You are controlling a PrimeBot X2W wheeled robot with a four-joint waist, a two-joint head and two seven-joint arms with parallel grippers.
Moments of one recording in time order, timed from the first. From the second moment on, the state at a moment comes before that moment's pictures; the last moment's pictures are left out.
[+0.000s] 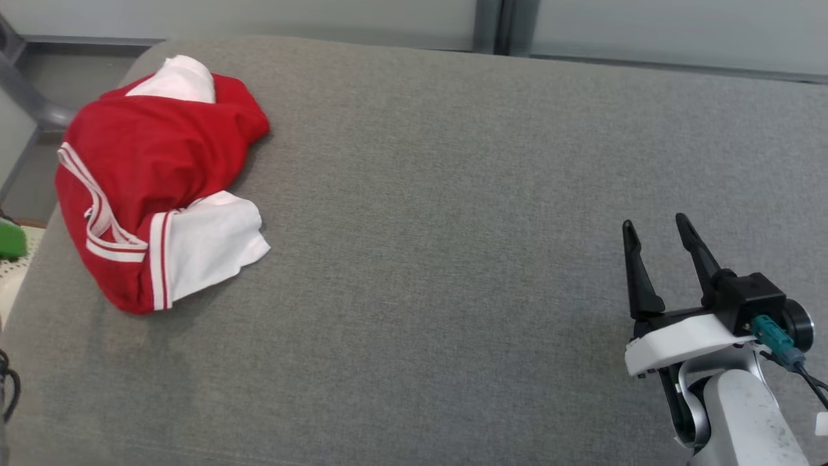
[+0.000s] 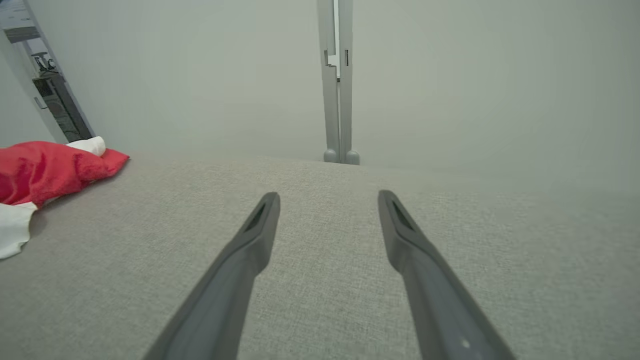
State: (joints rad) left arm -0.52 0.42 0.11 0.36 -0.37 -0.09 -0.22; right arm -0.17 -0.05 -0.02 0.17 0.06 0.13 -0.23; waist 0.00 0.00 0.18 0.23
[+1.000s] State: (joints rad) left arm -0.78 0.57 -0.14 0.88 -0.76 -0.13 0.27; right arm -0.22 -0.05 -0.06 0.12 0.05 0.13 -0.25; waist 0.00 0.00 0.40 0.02
